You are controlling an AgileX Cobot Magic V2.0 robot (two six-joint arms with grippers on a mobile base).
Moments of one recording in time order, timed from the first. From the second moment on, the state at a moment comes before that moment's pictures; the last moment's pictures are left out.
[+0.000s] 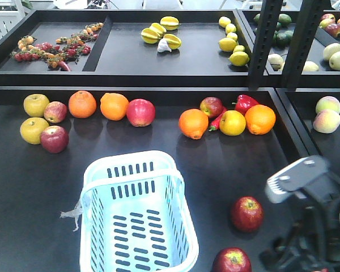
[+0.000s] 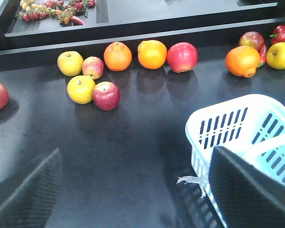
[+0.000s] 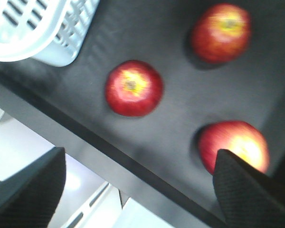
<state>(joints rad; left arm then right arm) -0.40 0.62 -0.90 0.34 0.94 -0.34 0.42 1.11 -0.72 0.12 0.91 -0.21</state>
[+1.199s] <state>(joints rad) -0.40 0.62 -0.90 0.34 0.94 -0.34 0.47 1.81 -0.73 0.15 0.50 -0.29</state>
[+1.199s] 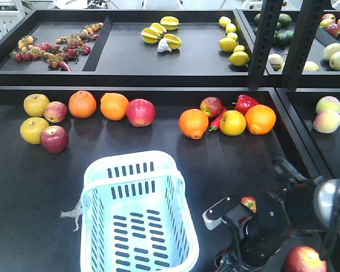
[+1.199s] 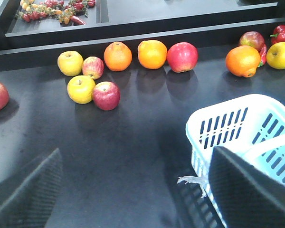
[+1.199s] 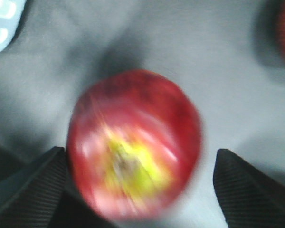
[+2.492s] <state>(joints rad) -0.40 0.62 -0.90 0.34 0.94 -0.34 0.47 1.26 -0.73 0.21 0.74 -0.23</state>
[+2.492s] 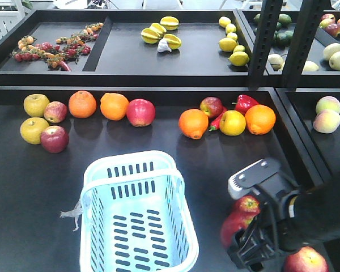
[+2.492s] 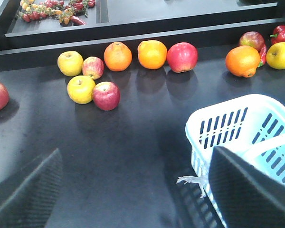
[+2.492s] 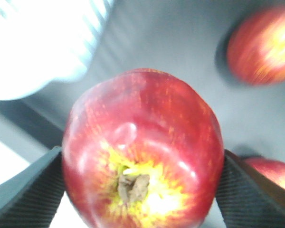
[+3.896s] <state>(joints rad) -0.40 0.62 -0.90 0.34 0.94 -0.34 0.47 1.49 -0.72 1.19 0.59 -1.14</state>
